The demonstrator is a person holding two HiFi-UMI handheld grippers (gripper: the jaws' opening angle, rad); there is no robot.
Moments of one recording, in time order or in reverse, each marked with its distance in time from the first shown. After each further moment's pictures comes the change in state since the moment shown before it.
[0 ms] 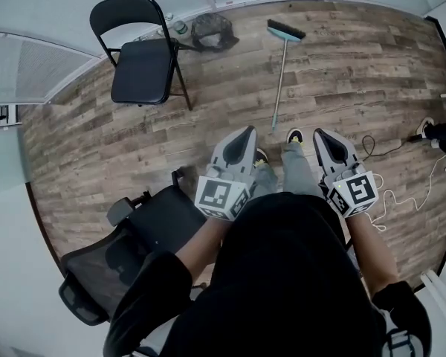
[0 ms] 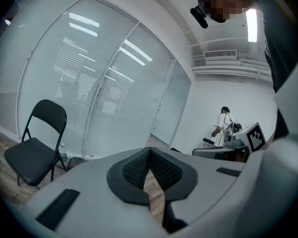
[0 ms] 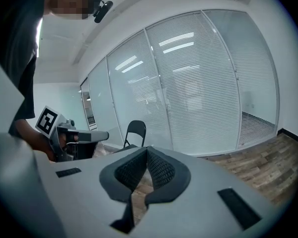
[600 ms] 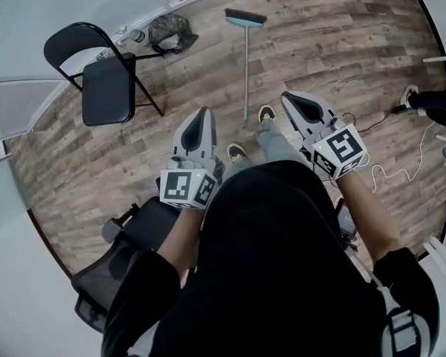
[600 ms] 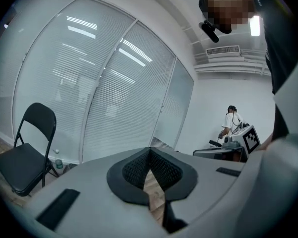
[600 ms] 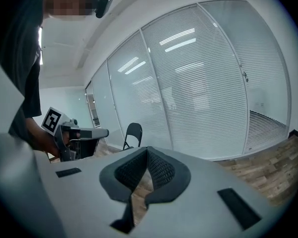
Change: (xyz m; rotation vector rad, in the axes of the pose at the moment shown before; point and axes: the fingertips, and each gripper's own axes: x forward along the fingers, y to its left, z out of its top) left arm 0.116 -0.004 0.034 0.014 -0.026 0.043; right arm 0.040 -0.126 0.034 0.004 -0.006 0.103
